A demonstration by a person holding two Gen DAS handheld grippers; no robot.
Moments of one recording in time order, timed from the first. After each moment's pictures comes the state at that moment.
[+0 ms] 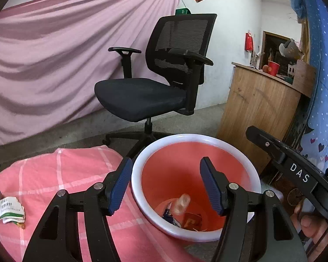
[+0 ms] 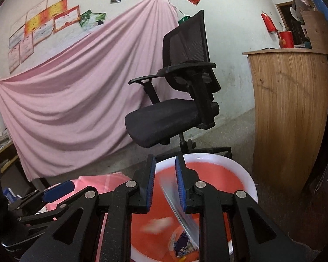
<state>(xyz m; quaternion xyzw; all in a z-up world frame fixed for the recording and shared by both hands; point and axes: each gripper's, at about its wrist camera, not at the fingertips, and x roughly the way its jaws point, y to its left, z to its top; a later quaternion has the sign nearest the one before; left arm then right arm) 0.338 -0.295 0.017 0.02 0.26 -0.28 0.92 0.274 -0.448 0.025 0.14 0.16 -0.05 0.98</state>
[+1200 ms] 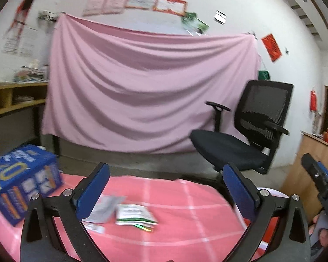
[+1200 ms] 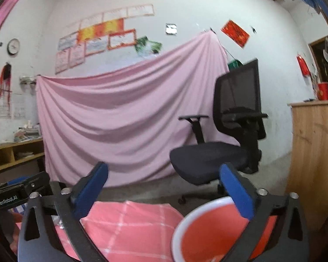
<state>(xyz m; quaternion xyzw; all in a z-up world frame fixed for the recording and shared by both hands) 0.270 -0.084 0.053 -0.08 0.11 -0.02 0.99 0.255 -0.332 0.060 0.05 0.00 0.06 1.00</state>
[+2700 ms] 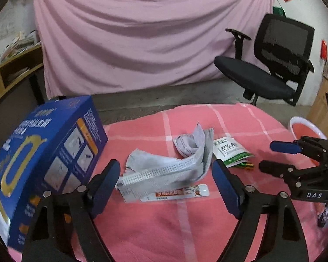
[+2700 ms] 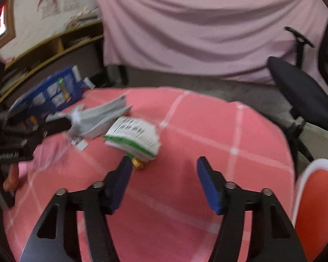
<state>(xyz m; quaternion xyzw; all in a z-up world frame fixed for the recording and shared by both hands) 0.335 0.025 -0.039 0.01 0.35 -0.04 0.94 0.361 -0.170 -0.043 -0.12 0.39 0.30 0.86</state>
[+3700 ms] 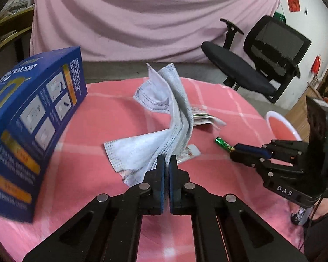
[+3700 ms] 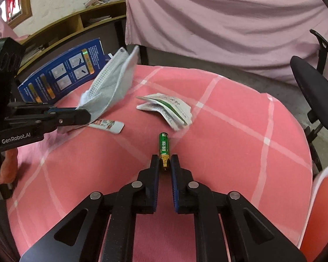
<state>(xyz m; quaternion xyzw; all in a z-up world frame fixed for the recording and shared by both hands) 0.306 0.034 -0.033 -0.09 0.41 -0.11 0.90 0.338 -0.156 -0.046 -0.14 0.41 0.33 0.84</state>
